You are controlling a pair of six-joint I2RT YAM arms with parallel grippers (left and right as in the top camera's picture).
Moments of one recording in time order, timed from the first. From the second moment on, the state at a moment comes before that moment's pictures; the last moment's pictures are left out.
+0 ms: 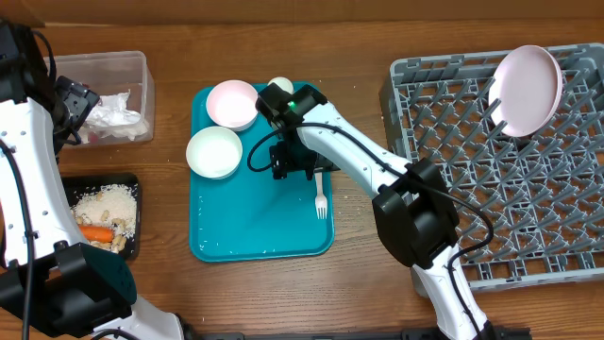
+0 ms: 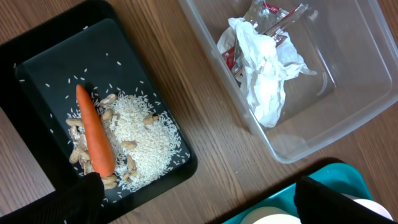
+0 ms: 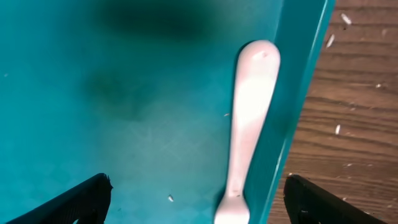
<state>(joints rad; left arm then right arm) 0.38 1.80 1.88 -1.29 -0.20 -0.74 0.69 2.33 2.02 -1.29 0.03 0.57</state>
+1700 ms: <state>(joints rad) 0.38 1.80 1.88 -1.29 -0.20 -0.74 0.69 2.31 1.84 -1.12 -0.07 0.62</state>
